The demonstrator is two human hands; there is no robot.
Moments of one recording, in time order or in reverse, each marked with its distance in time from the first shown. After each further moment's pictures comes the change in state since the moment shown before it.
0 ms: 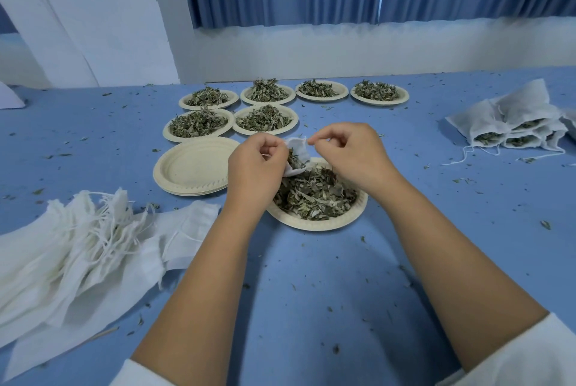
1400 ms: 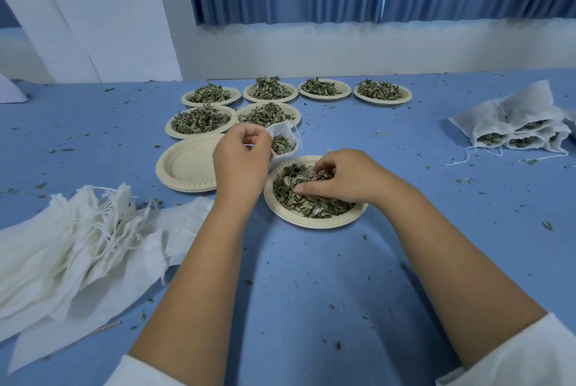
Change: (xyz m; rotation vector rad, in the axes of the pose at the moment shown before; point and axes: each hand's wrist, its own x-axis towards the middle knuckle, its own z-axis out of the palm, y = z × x) left_hand 0.007 -0.001 -0.012 -0.065 0.154 -0.016; right_hand -0.003 0.016 0.004 -0.531 -0.407 0.113
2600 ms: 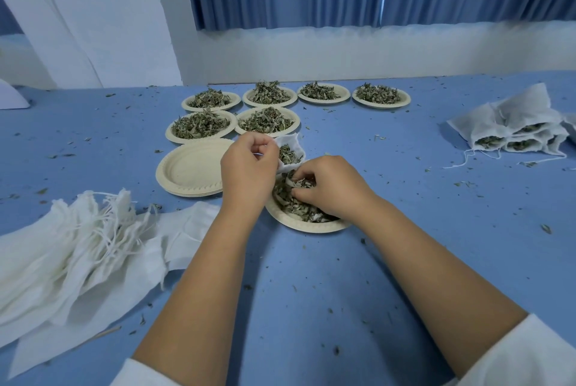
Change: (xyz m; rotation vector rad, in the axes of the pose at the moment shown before) left_hand -0.007 0.002 0.005 0.083 -0.046 0.015; right_hand -0.007 -0.024 0.019 -0.008 0.199 -0.173
